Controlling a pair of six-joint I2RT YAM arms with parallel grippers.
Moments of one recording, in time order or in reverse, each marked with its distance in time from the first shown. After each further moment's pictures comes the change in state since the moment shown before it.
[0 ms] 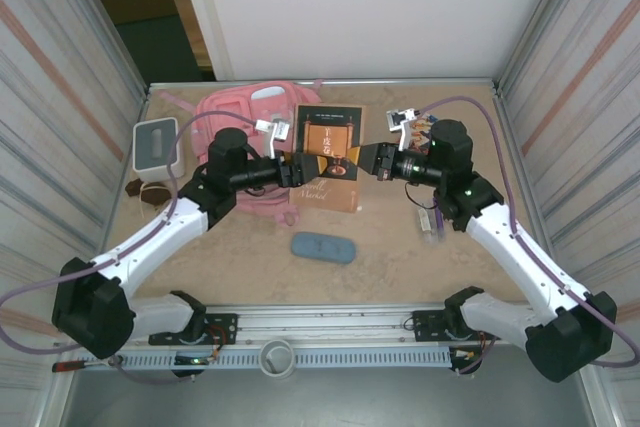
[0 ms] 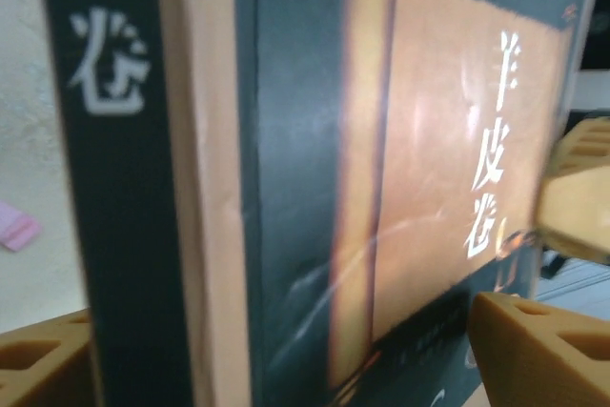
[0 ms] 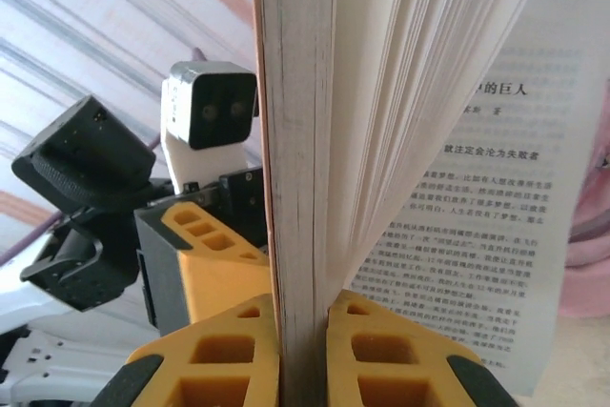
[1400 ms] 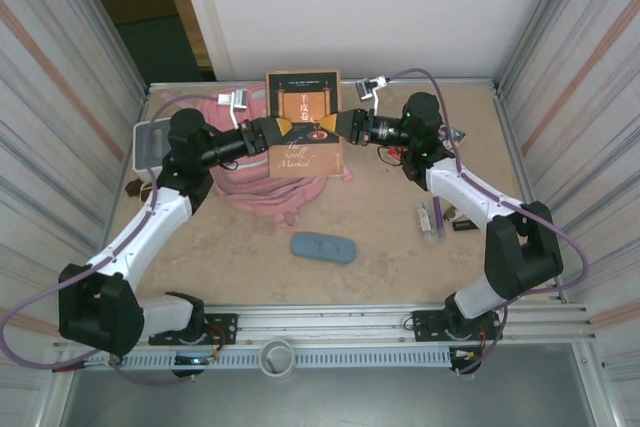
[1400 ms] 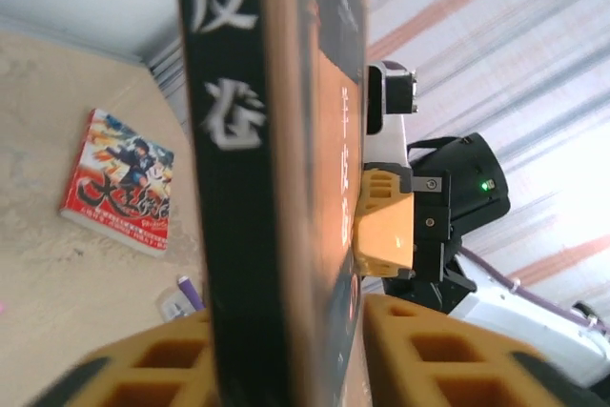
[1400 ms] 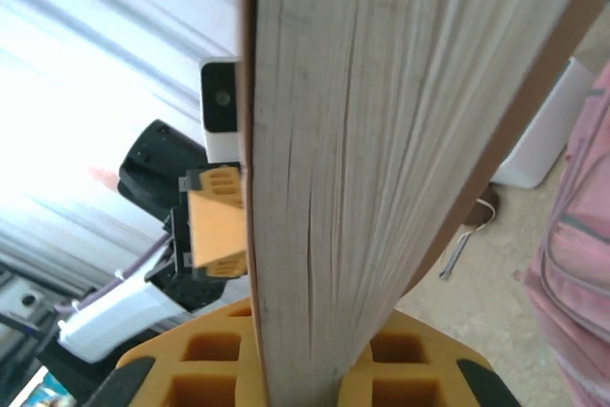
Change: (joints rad) left arm 0.254 0.025 0.065 0.163 0.198 -0.226; right arm -0.057 0.457 0.124 0.668 -0.311 0.394
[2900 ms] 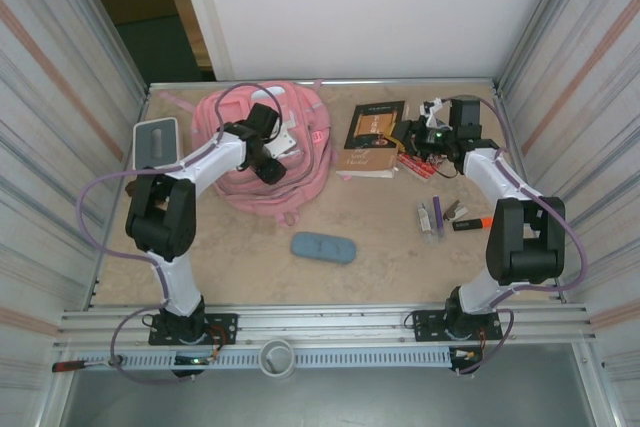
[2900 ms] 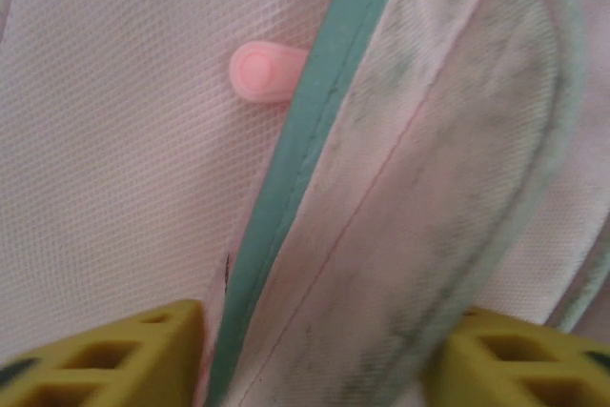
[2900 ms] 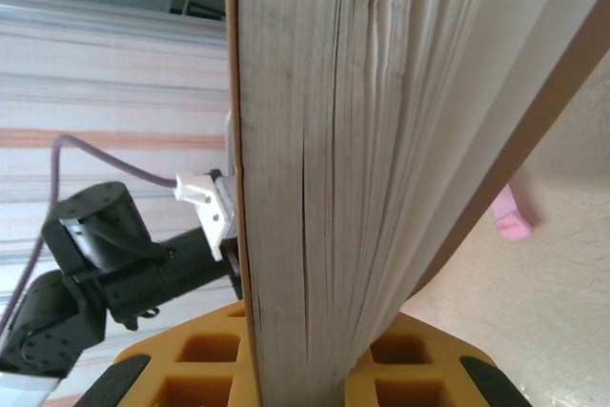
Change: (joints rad) left arm -0.122 0.618 0.456 -0.988 -0.901 1.362; right arm -0.352 0.048 0.015 -0.753 0.082 -0.287
